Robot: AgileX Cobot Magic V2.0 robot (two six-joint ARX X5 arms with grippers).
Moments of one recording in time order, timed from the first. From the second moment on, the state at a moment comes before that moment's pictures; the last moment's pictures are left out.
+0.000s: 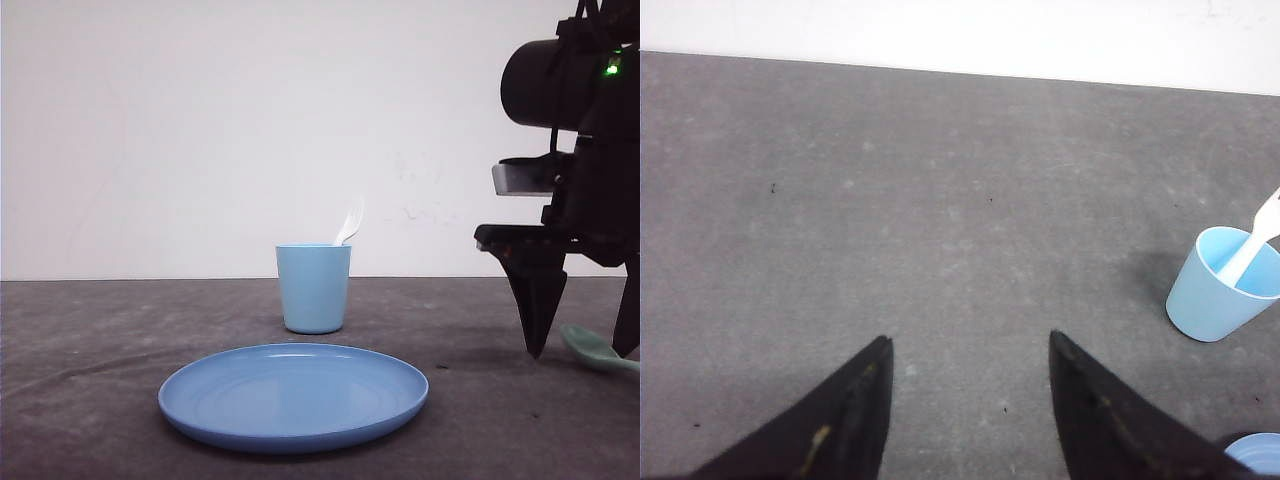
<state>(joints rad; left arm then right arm) -0.08 0.55 0.74 -0.56 0.06 -0.09 0.39 1.54 0.86 -0.53 0.05 0.38</state>
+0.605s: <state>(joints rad) -0.08 0.55 0.74 -0.56 0.03 -0.09 0.39 1.55 0.86 -0.52 0.06 0.39</state>
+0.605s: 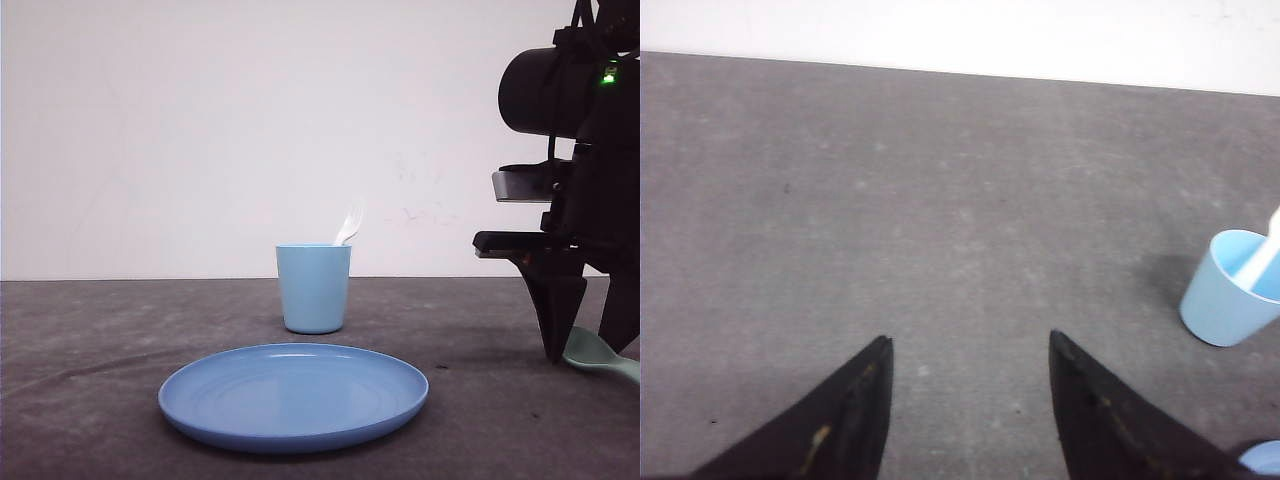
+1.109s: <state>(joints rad) -0.08 0.55 0.74 -0.56 0.02 -0.09 0.39 1.55 0.86 -0.52 0.06 0.40</state>
